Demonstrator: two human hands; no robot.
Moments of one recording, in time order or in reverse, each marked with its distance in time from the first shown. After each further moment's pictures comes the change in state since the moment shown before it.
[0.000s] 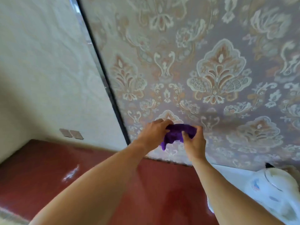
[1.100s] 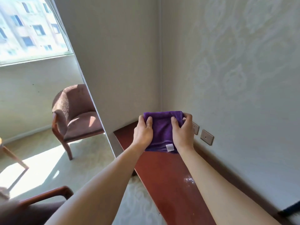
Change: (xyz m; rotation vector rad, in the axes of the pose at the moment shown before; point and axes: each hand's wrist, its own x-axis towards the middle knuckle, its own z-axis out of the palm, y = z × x) left_hand -0.383 -0.518 -0.267 -0.570 0.830 -1.151; right_hand -0.304 -0.251 0.634 0.137 -0.678 -0.204
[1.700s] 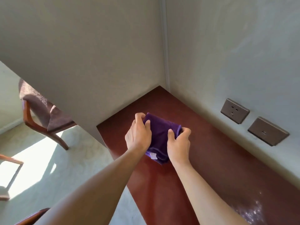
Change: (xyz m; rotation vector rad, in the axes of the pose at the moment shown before) left_hand 0.273 -0.234 0.123 0.647 0.064 -0.034; right_hand 0.111 0.271 0.215 -0.073 -0.128 0.503
